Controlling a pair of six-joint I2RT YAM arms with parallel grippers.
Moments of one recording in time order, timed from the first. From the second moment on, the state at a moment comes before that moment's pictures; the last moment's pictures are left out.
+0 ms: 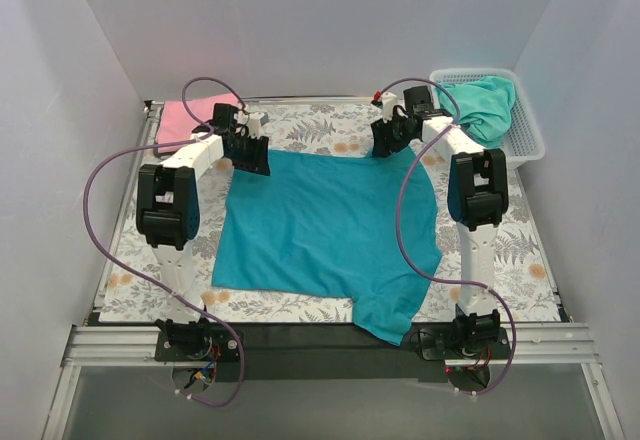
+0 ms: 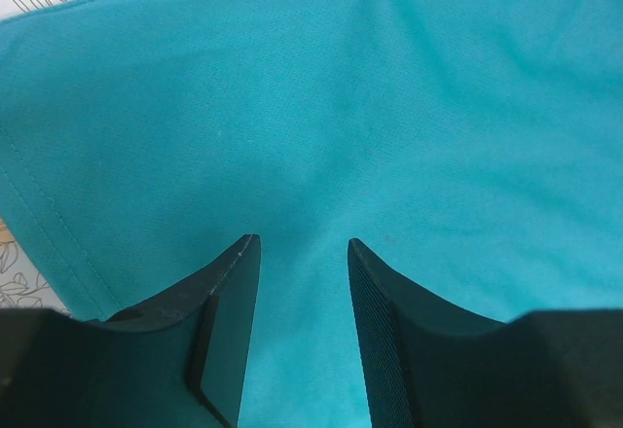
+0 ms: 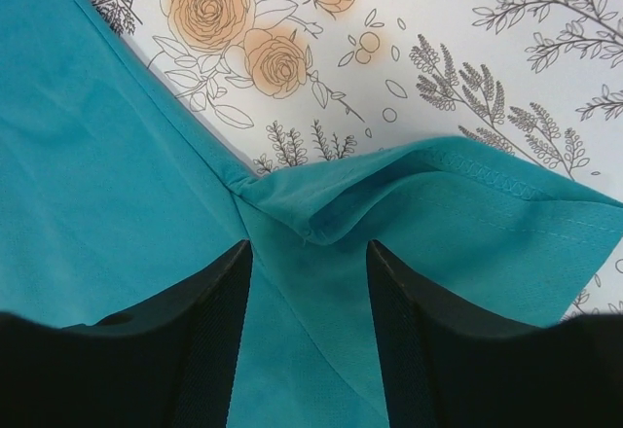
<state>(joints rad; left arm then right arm) -0.13 2.07 1.56 -0.53 0.43 0.13 0.21 2.29 1.88 -0.52 -0.49 -0.33</state>
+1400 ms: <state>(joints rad) -0.13 2.16 1.67 -0.54 0.47 0.07 0.21 2.12 1.80 -0.48 -0.42 -0.30</state>
